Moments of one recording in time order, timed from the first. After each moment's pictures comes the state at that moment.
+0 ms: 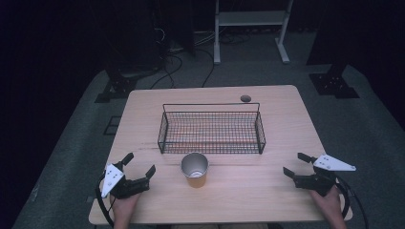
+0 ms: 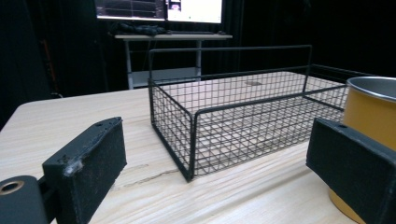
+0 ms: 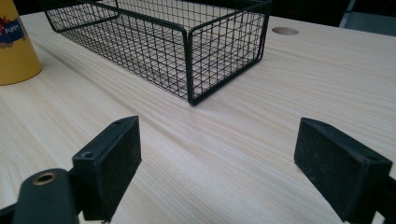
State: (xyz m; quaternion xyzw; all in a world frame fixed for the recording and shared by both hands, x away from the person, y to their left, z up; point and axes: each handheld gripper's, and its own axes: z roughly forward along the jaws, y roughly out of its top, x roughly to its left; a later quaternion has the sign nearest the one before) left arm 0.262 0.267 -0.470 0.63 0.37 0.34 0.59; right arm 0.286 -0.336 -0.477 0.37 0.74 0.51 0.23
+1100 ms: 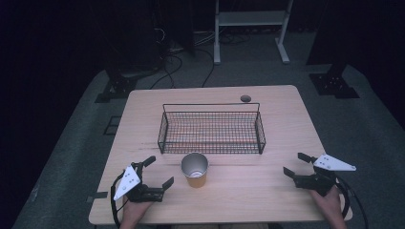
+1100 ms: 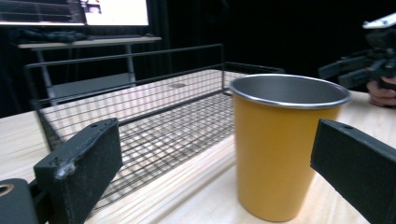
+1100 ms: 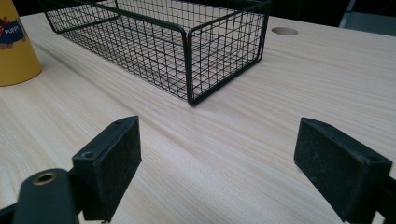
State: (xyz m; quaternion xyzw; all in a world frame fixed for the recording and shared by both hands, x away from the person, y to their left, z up) left arm 0.257 0.225 -0.467 0.69 0.25 0.26 0.63; right arm 0.286 -0.336 -0.477 0.37 0.74 0.51 0.23
